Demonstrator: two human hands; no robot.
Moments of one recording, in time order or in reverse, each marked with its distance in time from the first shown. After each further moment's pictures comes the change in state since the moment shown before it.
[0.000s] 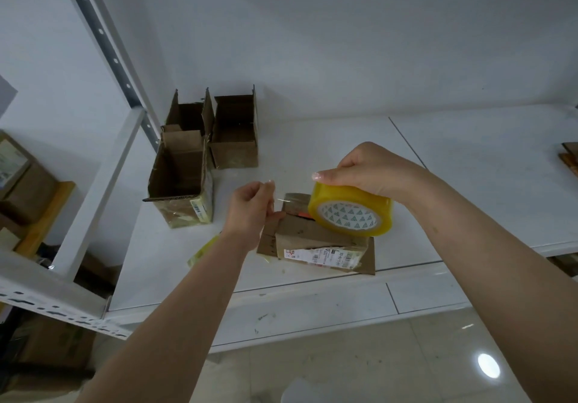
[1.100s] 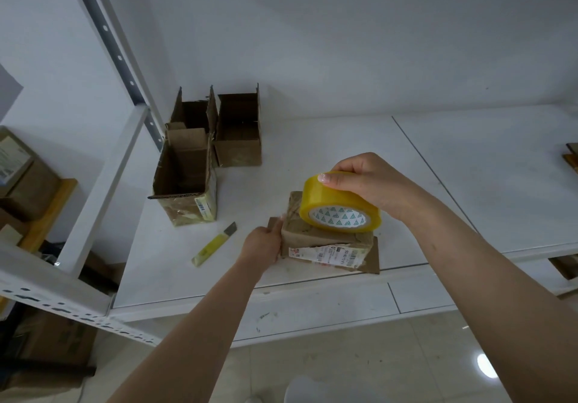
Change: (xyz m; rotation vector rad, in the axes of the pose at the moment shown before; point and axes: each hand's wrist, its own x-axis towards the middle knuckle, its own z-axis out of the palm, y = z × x) left_hand -0.003 -0.065 -0.010 0.597 -0.020 -0.297; right_hand -0.005 0.007 0.024 0.294 0.032 -0.059
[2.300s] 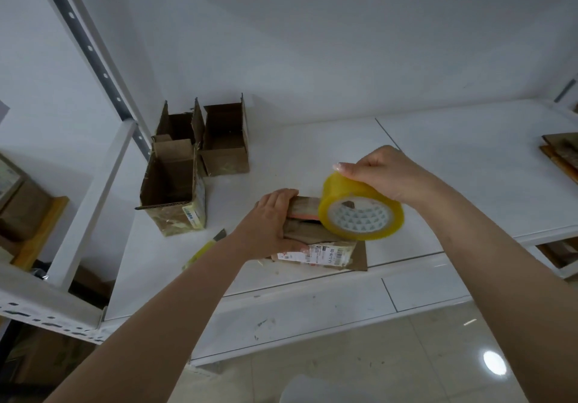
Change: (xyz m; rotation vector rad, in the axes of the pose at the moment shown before) left_hand -0.013 0.050 -0.016 0.731 -0.146 0.902; right_hand -0.014 0.017 -0.044 -0.197 0.165 -0.020
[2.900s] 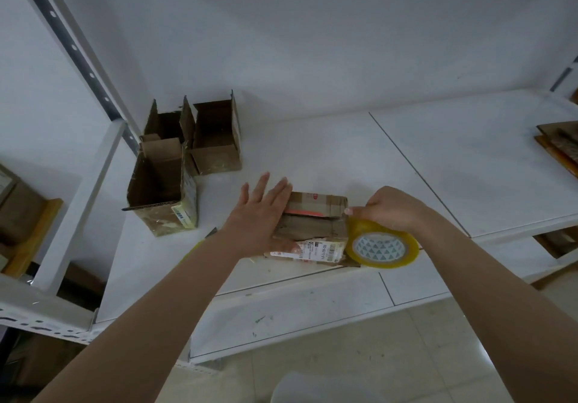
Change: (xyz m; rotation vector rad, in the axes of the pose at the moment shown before) left_hand 0.001 0.016 -0.010 0.452 -0.161 -0.031; right_hand -0.009 0.076 0.025 -0.315 -0.175 0.300
